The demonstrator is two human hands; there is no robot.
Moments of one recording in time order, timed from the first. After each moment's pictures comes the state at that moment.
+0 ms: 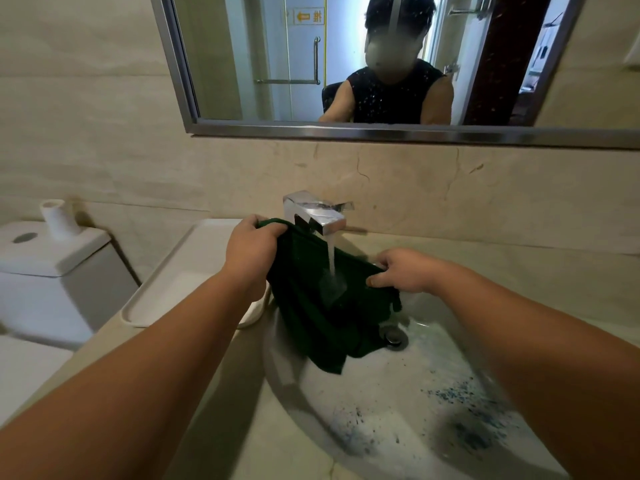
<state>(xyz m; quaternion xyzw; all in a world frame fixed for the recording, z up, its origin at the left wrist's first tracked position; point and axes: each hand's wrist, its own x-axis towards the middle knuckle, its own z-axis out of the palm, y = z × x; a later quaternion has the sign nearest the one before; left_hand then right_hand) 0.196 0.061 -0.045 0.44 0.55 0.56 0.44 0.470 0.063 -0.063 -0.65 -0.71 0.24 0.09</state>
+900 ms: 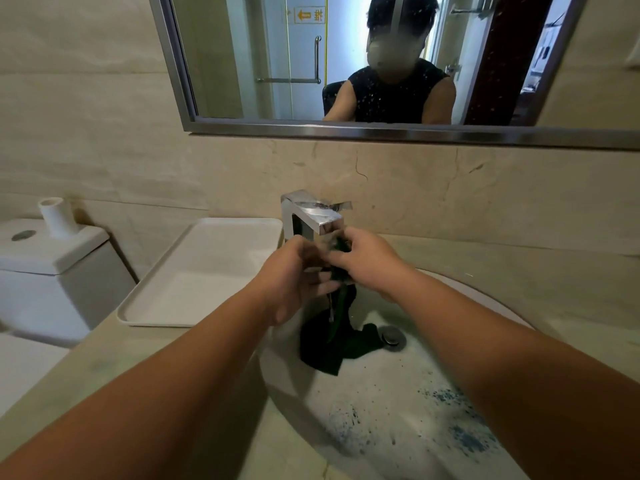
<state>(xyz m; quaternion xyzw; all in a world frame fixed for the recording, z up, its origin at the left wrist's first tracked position) 0.235 0.042 -0.074 0.40 0.37 0.45 0.71 0.397 0.038 -0.042 -0.59 -0.66 0.31 0.34</state>
